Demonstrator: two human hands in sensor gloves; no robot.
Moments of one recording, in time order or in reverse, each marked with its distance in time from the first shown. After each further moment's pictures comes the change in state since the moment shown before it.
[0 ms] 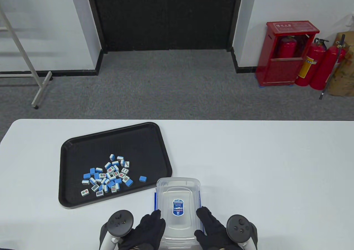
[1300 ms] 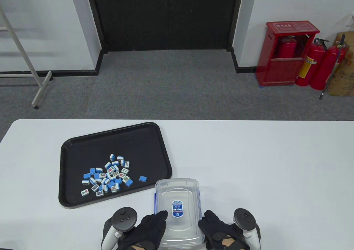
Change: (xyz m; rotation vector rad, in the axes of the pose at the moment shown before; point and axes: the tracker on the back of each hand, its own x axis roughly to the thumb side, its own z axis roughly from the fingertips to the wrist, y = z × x) left_hand -0.017 0.001 -0.015 -0.072 0.078 -0.035; right_hand -0.049 -0.011 -0.010 0.033 0.395 -0.392
